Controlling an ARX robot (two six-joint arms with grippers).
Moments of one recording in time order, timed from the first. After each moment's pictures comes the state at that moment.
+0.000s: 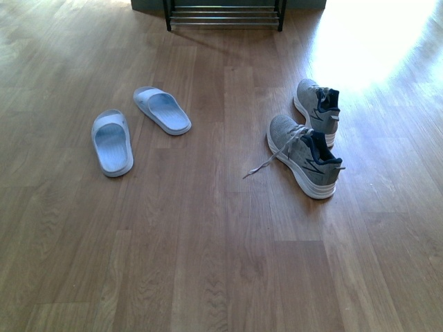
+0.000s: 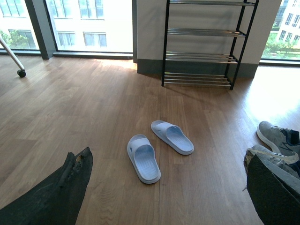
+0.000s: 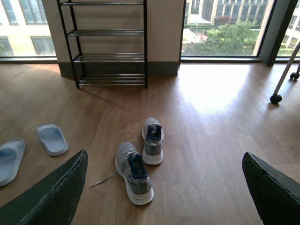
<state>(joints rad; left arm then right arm) 0.00 0.02 0.01 0.00 0.00 0.00 0.00 0.00 0.02 0.00 0.00 -0.01</state>
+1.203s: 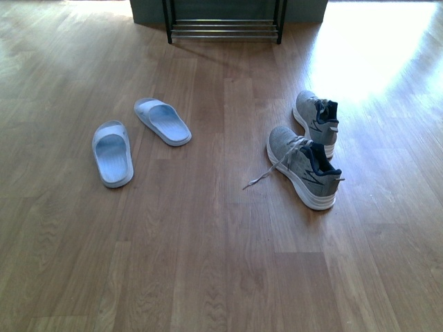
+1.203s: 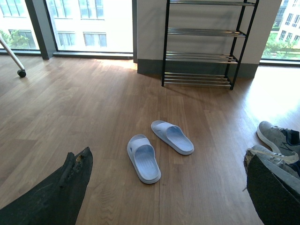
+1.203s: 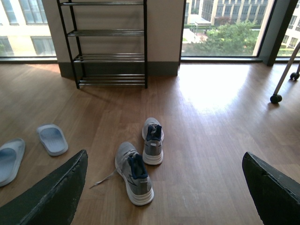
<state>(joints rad) 0.00 0.02 0.01 0.00 0.00 0.00 0.00 0.00 0.02 0.00 0.00 -0.01</state>
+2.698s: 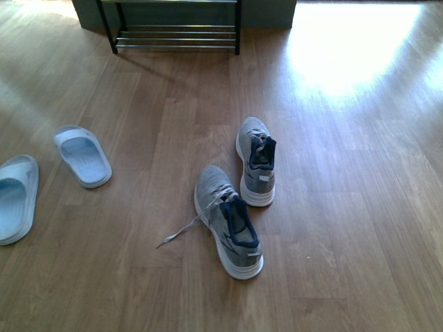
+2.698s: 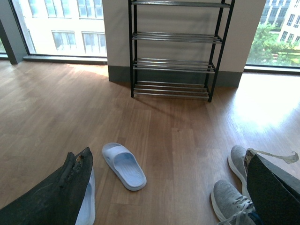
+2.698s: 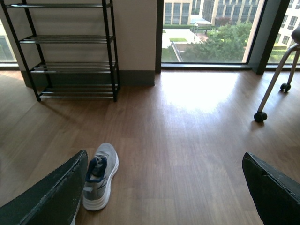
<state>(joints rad) 0.00 0.02 0.01 0.00 0.00 0.00 0.00 0.00 0.02 0.00 0.00 -0.01</state>
